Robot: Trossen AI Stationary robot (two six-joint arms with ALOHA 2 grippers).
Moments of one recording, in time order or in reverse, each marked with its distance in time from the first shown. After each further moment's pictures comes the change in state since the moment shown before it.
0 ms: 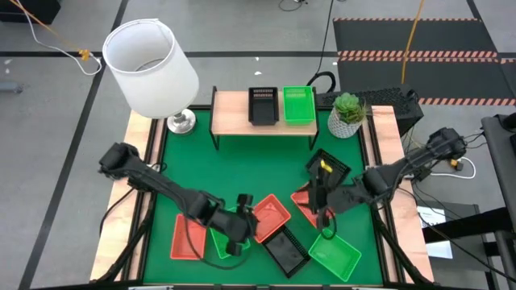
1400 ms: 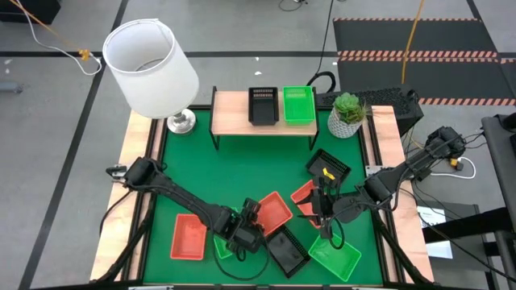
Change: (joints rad) left arm -0.001 0.263 0.172 -0.318 -0.076 0.184; right arm 0.073 0.000 -0.045 0.109 -0.026 0.116
